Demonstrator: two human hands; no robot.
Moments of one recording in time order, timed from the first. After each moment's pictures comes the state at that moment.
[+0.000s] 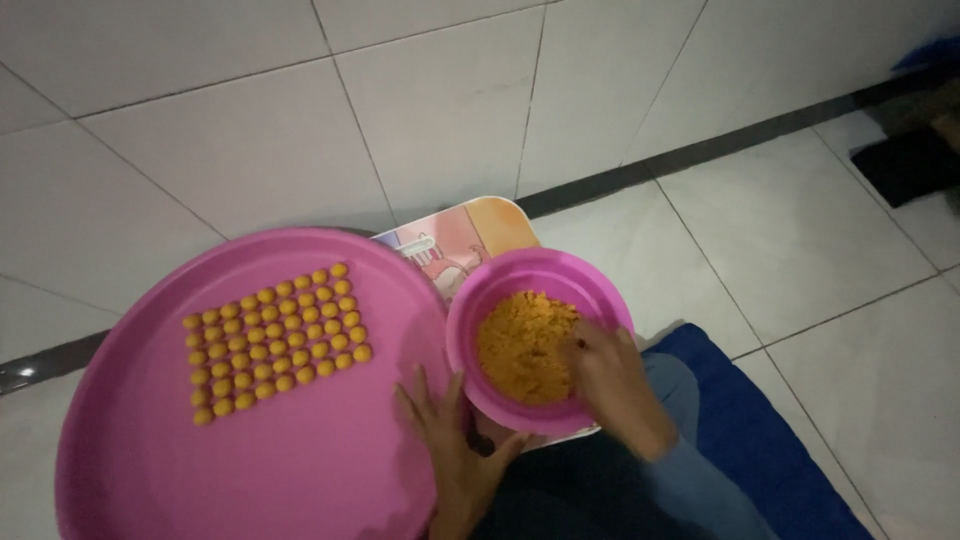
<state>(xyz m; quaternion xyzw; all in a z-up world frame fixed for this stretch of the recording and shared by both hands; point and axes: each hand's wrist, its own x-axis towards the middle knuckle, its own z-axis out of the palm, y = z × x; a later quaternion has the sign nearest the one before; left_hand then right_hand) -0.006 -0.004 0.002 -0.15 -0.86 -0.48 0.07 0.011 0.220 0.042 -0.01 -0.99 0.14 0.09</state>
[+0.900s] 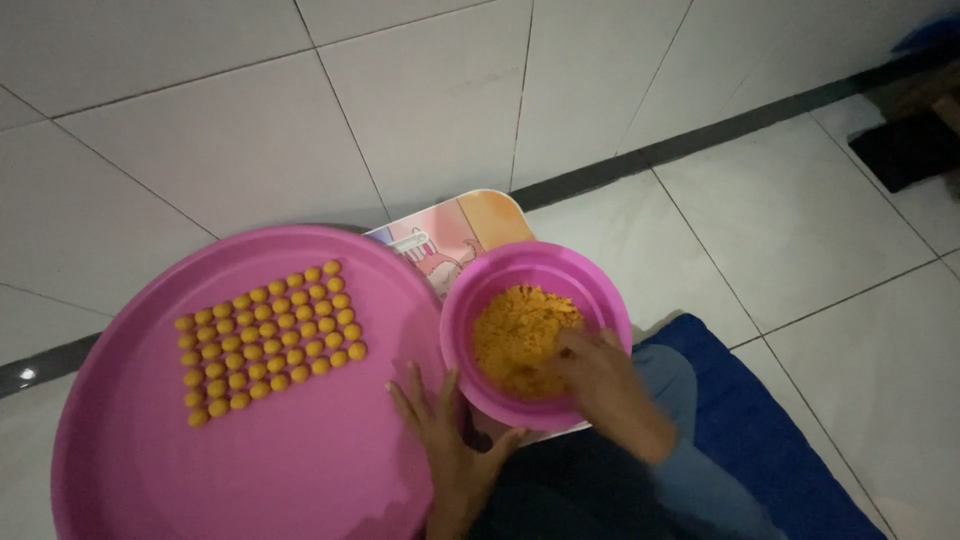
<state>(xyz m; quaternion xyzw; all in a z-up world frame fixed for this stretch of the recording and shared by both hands) -0.004 -0.005 0.000 -0.18 -0.85 -0.48 0.12 0.015 0.221 0.040 0.08 -0.97 0.19 0.13</state>
